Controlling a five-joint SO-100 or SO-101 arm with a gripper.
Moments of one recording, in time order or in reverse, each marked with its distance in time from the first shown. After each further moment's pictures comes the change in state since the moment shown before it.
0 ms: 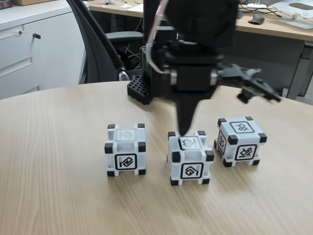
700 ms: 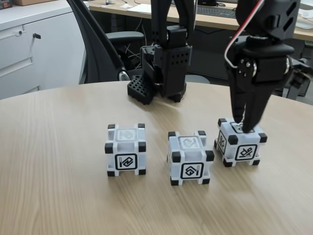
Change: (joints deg) arm -21.6 0.0 0.0 0.0 14.5
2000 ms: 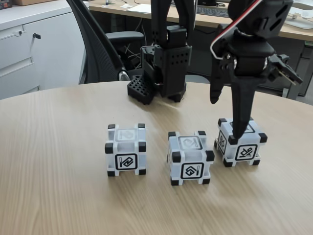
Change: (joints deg) arm 0.3 -0.4 -0.2 14.9 -1.3
